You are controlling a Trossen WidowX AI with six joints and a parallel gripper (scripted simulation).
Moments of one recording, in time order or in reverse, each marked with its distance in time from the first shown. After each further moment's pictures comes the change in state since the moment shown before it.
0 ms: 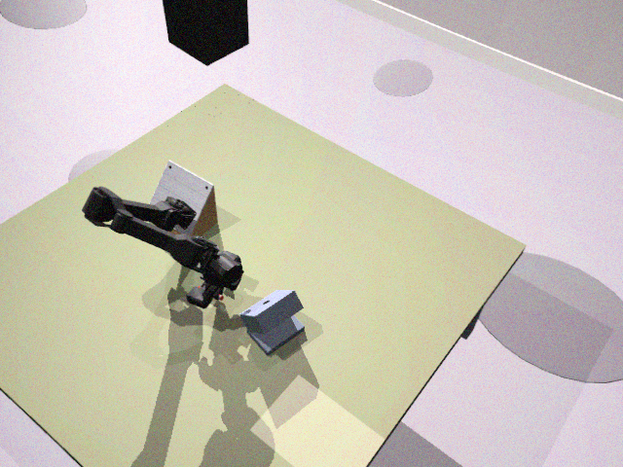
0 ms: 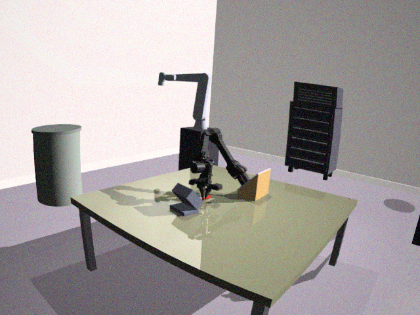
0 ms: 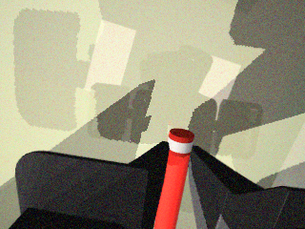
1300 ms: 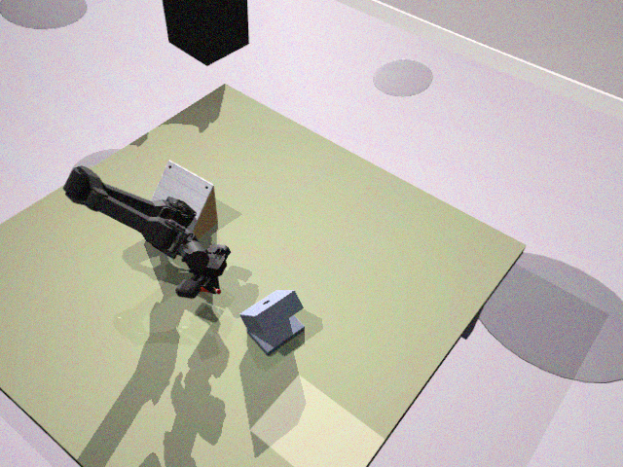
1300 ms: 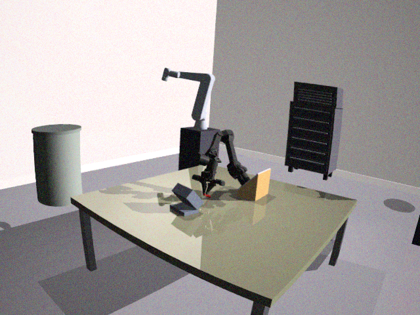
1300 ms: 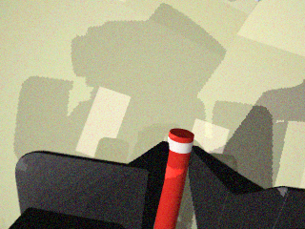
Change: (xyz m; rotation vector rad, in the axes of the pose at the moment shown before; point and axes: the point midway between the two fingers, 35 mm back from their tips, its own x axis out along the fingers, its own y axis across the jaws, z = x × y) arm -0.021 0.000 -0.016 -0.003 -0.340 0.005
